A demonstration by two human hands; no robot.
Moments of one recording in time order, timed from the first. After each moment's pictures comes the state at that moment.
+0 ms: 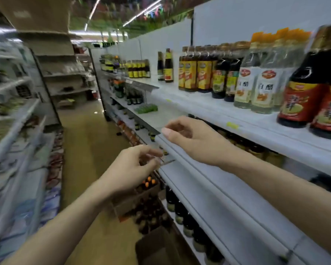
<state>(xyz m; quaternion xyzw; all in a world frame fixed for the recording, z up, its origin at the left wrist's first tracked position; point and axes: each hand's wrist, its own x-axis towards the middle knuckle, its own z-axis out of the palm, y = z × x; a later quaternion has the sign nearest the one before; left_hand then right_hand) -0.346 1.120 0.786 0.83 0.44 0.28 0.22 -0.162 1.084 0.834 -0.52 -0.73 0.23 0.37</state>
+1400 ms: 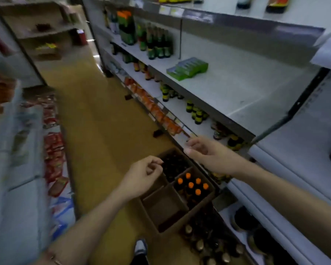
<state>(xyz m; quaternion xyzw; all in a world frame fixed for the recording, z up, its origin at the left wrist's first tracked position) -0.626 1.818 0.564 0.75 0.51 0.18 0.39 -0.405 1.779 0.630 -0.65 -0.63 0.37 0.20</state>
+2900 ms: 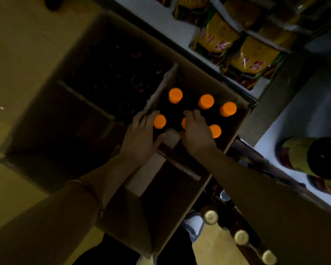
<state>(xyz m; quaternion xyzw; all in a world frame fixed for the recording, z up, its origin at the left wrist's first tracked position) -0.487 2.069 -0.105 0.87 0.35 -0.03 0.35 -0.339 1.984 -0.084 -0.84 -0.42 0.34 0.07</state>
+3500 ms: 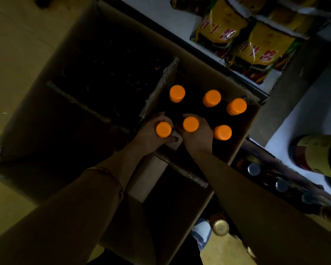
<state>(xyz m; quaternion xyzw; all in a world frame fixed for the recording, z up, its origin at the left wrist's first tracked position) -0.457 2.085 -0.156 0.71 0.37 -0.01 0.61 -0.350 1.986 -0.135 -0.85 -0.15 0.35 0.37</state>
